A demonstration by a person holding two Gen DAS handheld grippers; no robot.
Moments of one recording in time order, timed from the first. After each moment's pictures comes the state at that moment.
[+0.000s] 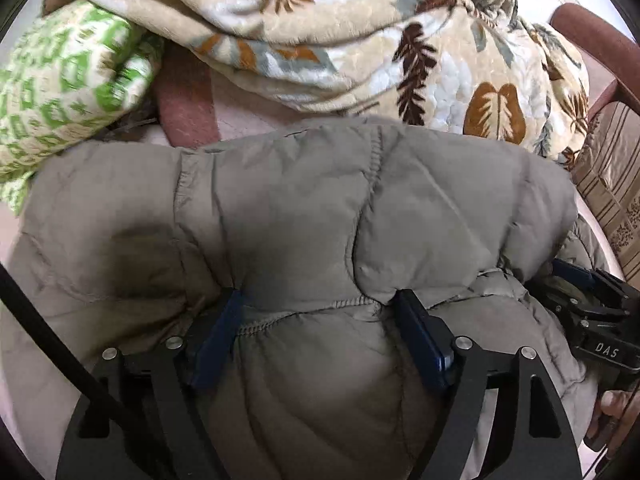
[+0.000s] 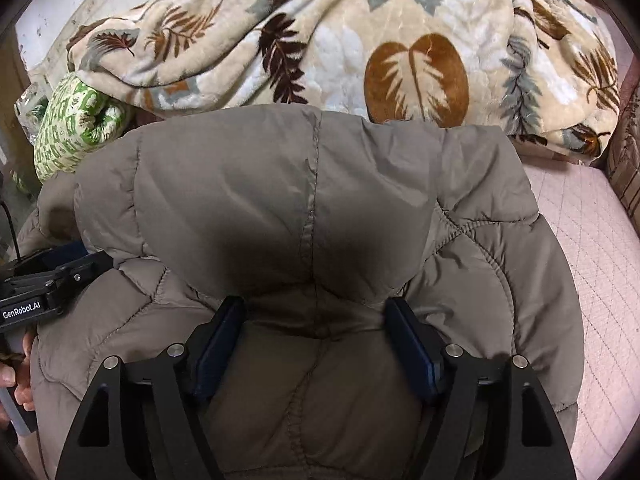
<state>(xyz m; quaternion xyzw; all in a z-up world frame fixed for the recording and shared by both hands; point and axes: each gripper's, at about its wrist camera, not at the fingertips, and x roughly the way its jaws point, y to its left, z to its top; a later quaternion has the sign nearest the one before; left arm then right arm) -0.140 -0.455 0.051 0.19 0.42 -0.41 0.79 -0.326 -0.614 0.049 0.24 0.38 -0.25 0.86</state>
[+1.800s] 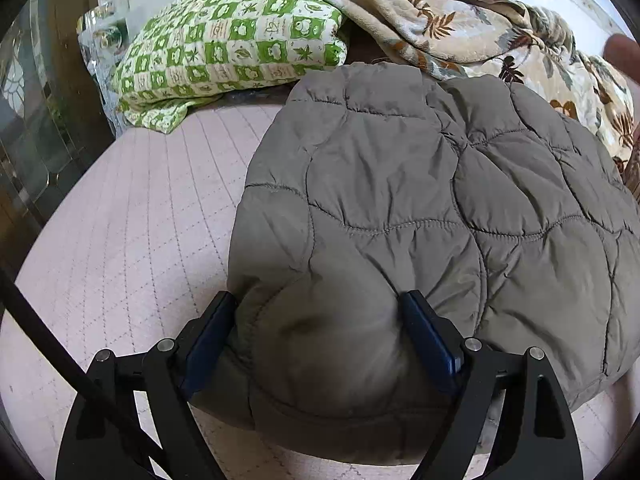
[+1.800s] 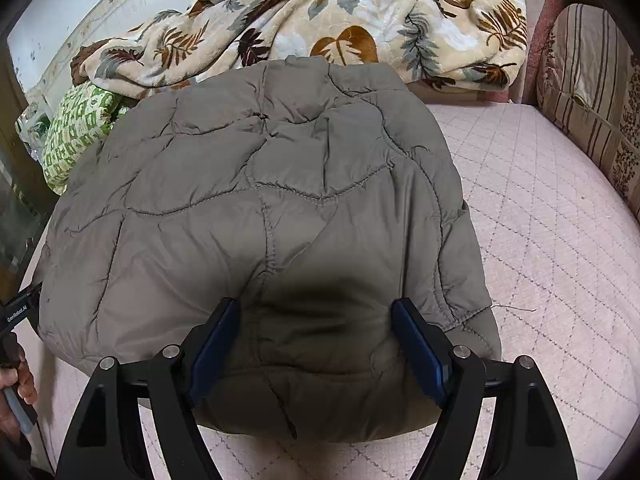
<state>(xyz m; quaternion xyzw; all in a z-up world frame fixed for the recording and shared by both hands) -0.158 -0.264 0.035 0.17 0.37 -0.28 0.87 -0.447 -0.522 0.047 0.27 0.36 -0.30 0.84</state>
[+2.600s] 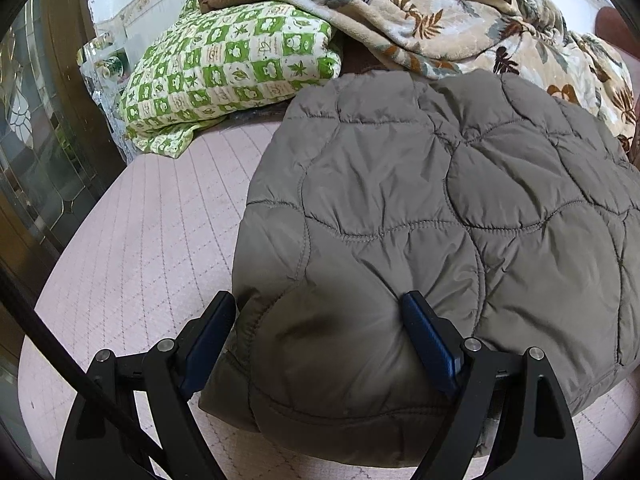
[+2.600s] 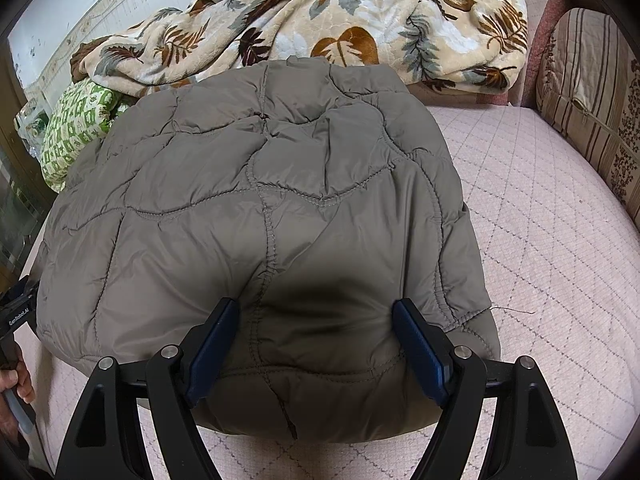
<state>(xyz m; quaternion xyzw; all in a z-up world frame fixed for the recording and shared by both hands) -0.169 -0.270 0.040 0.20 0.33 -0.26 0.88 -0.446 -0.522 0.047 0.26 0.36 -0.31 0.84</state>
